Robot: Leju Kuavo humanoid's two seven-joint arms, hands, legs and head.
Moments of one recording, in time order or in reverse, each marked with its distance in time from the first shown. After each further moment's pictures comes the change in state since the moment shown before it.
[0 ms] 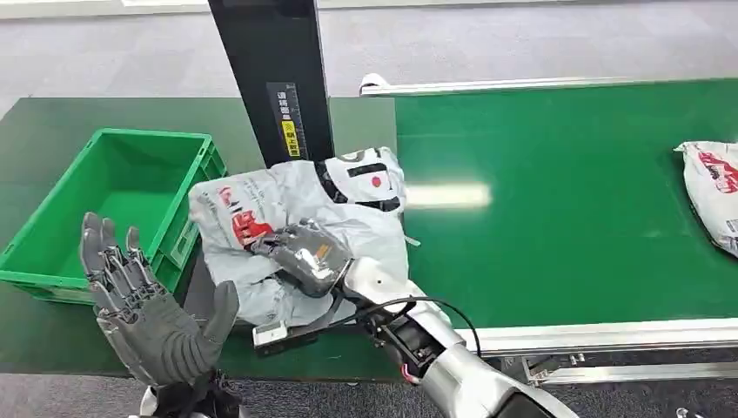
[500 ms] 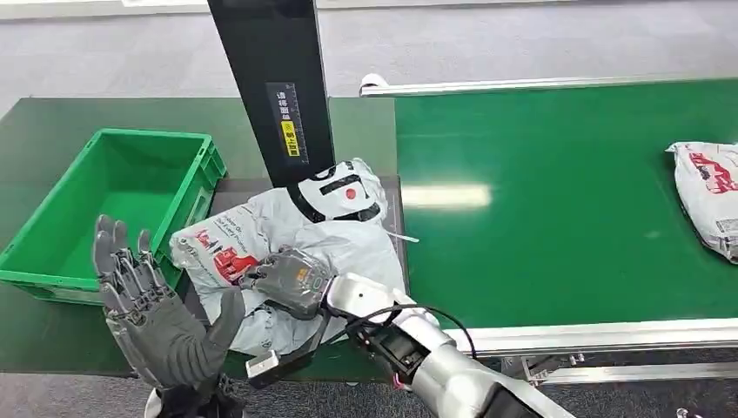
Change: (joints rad) left arm 0.004 0.020 -0.024 0.013 0.037 0.000 0.000; right arm -0.037 0.023 0.167 0.106 -0.035 0.002 -0.004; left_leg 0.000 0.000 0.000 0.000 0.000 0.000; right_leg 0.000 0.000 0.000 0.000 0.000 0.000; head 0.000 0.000
